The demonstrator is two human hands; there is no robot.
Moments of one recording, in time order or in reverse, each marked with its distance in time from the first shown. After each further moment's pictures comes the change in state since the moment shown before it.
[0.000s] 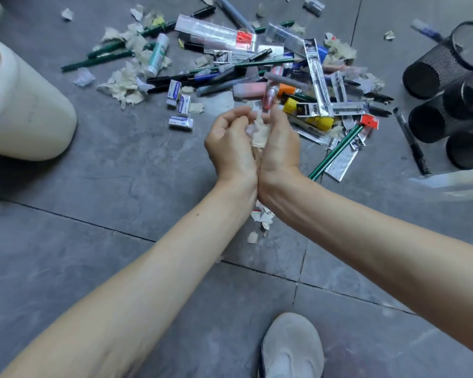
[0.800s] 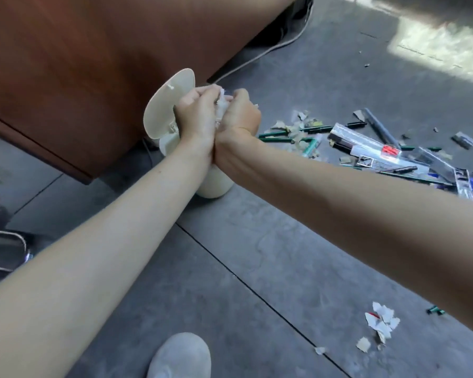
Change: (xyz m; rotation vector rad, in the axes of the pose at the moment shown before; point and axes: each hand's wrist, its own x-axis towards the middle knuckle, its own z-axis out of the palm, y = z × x) left_hand 0.093 0.242 -0.137 0.141 0.194 0.483; right_hand -0.080 0.070 0.283 -0.435 -0.475 -0.094
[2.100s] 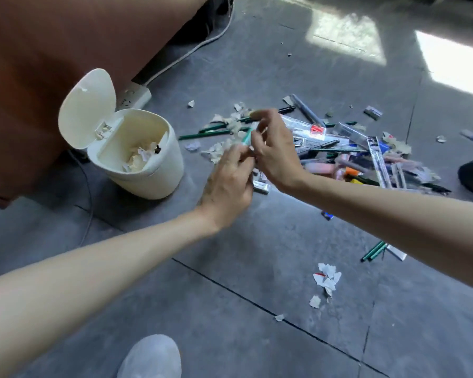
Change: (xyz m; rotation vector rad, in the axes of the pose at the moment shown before) left_hand -0.081 -0.118 0.030 0.896 -0.676 0.989; right_hand 0.014 0.028 -0.192 -0.745 0.039 -0.680
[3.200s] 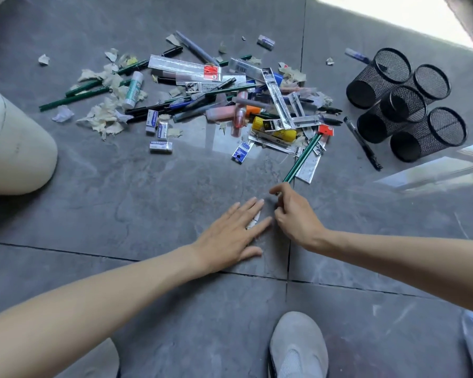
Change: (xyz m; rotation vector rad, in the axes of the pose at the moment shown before) left_hand -0.118 0.088 0.137 0.086 -0.668 0.587; right_hand -0.219 0.119 -0.125 -0.353 -0.221 0.625
